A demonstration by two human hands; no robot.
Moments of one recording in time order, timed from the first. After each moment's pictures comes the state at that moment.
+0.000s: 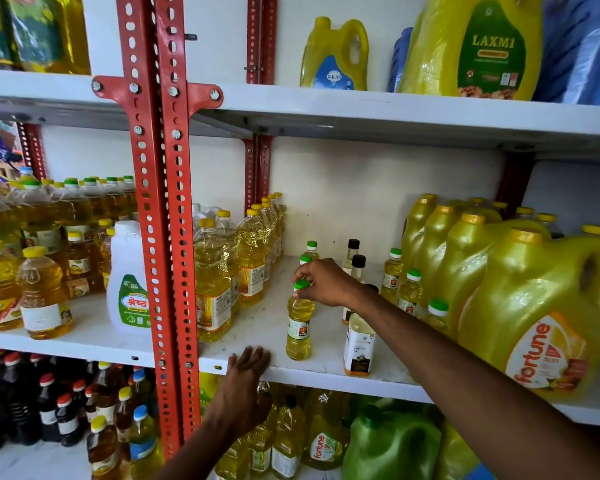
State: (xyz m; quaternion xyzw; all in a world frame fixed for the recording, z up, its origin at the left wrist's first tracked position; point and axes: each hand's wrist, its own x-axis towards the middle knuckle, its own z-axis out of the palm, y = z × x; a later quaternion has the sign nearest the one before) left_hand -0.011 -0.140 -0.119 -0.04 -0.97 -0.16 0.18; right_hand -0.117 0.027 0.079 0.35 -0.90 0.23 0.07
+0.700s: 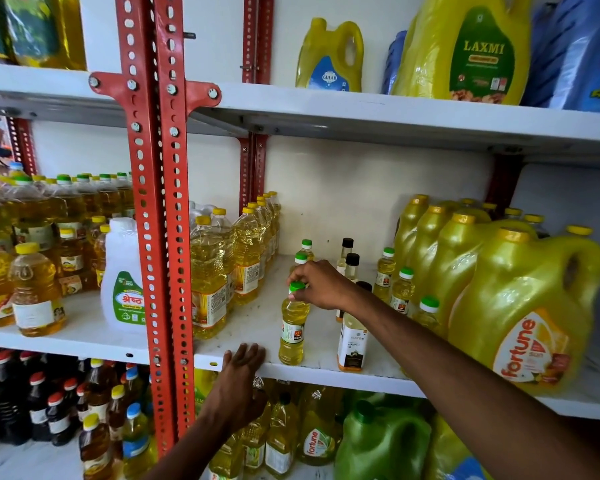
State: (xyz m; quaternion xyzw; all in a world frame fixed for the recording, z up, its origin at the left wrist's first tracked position) left_hand -0.015 -0.141 -0.124 -0.03 -0.97 -0.16 0.19; right_hand -0.100 0.030 0.079 0.36 -0.91 0.21 0.06
